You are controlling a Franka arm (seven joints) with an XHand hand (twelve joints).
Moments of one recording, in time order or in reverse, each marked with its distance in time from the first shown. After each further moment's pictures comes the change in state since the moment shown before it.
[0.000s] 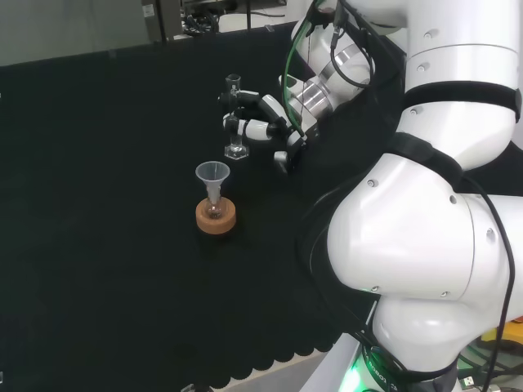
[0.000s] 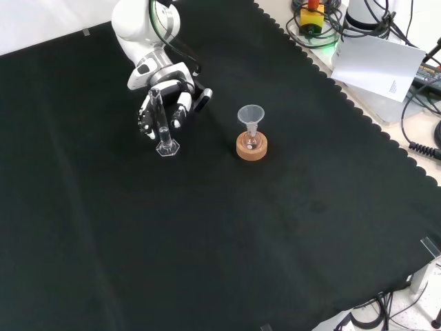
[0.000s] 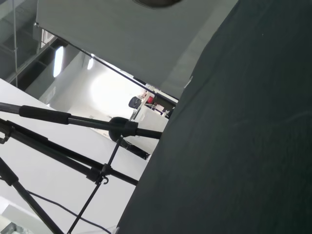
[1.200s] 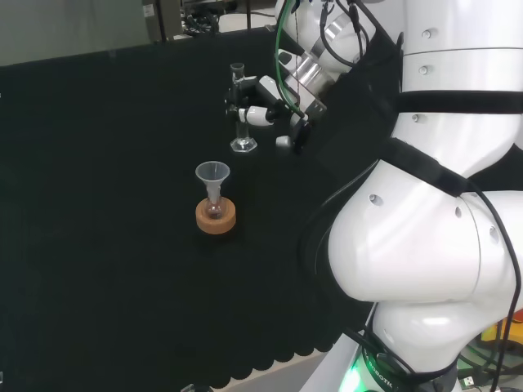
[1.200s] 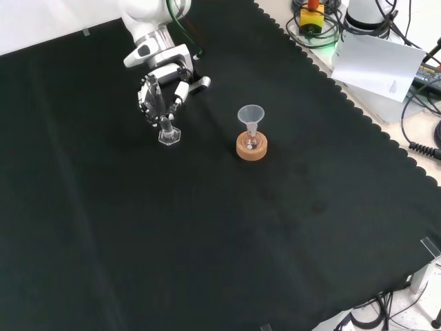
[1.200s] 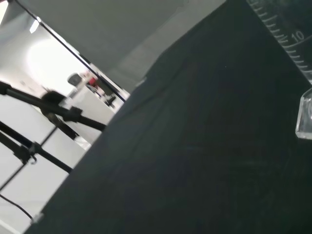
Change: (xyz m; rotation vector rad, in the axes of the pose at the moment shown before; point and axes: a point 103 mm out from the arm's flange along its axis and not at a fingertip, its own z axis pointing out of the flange) arm 0.032 0.006 -0.031 0.039 -0.326 0.025
